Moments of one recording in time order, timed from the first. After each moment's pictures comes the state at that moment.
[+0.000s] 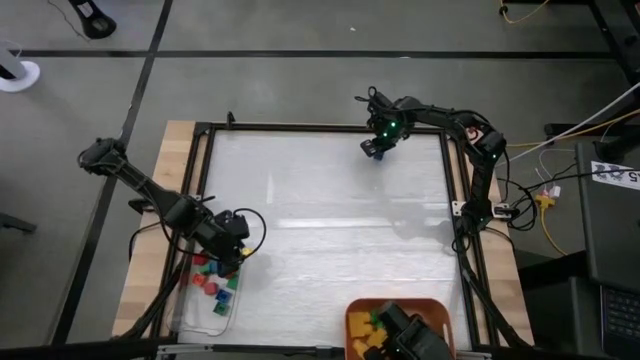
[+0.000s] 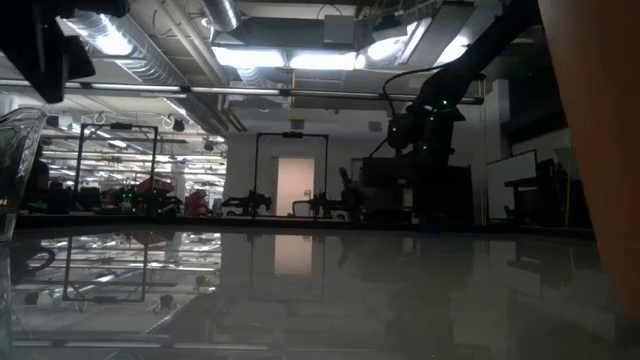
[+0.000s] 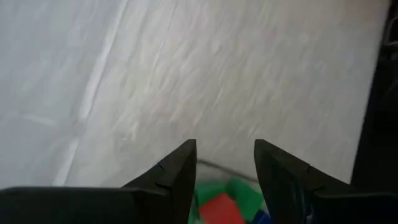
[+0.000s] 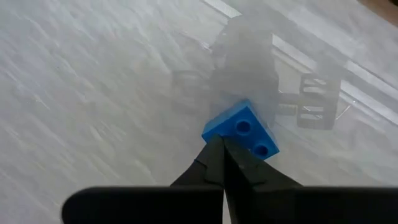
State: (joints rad) left arm -0.56 1.08 0.83 -0.83 -0.17 -0.88; right arm -0.82 1.95 1.38 -0.85 -0.21 0.17
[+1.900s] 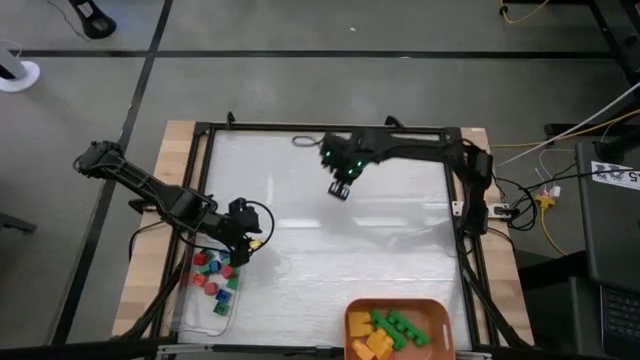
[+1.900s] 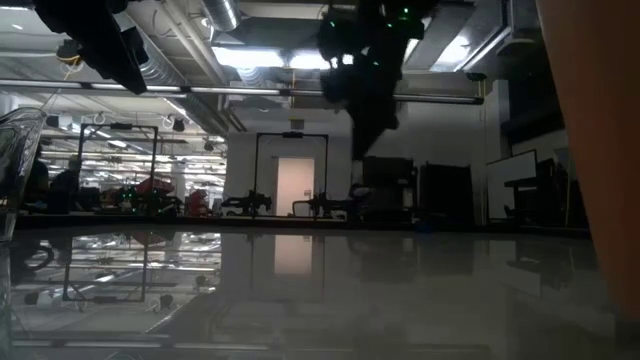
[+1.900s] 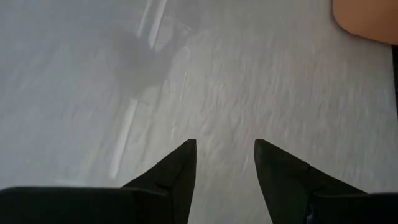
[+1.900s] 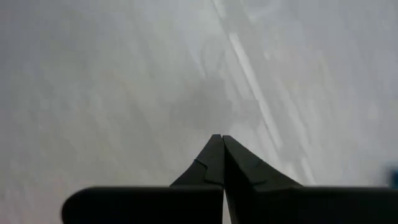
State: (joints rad) left arm -0.45 1.08 0.83 -0.69 -0.31 -0.60; right arm -0.26 1.94 1.69 -1.01 -0.04 0.13
